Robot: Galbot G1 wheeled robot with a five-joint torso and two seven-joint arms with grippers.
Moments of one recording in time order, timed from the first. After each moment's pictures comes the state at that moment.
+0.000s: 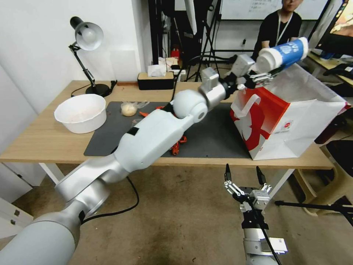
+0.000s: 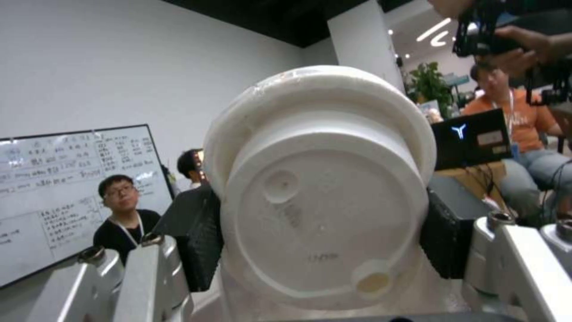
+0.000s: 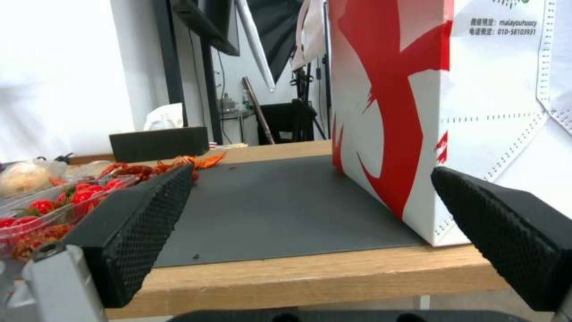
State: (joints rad) left arm 0.09 -1.47 0.42 -1.36 -0.68 -0.02 0.24; right arm -1.74 1.41 0.39 2.07 0.08 0.43 0.21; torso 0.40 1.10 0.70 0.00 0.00
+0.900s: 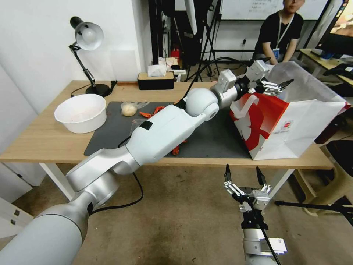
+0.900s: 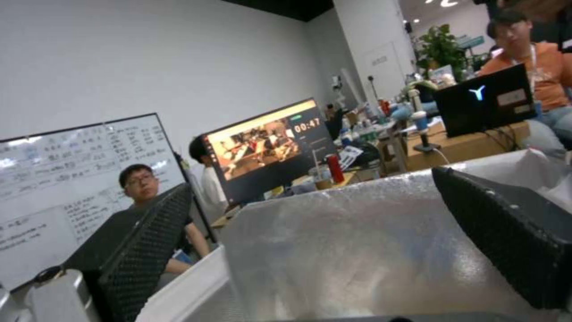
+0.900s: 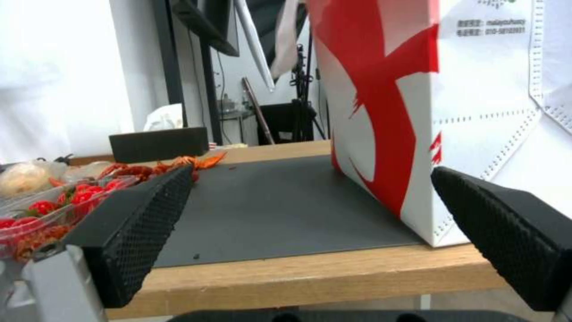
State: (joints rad) left arm 0.05 -1.51 0.45 -1.29 -0.60 -0.01 0.21; right arm -1.74 1.41 0.39 2.07 0.08 0.43 0.22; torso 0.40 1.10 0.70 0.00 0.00
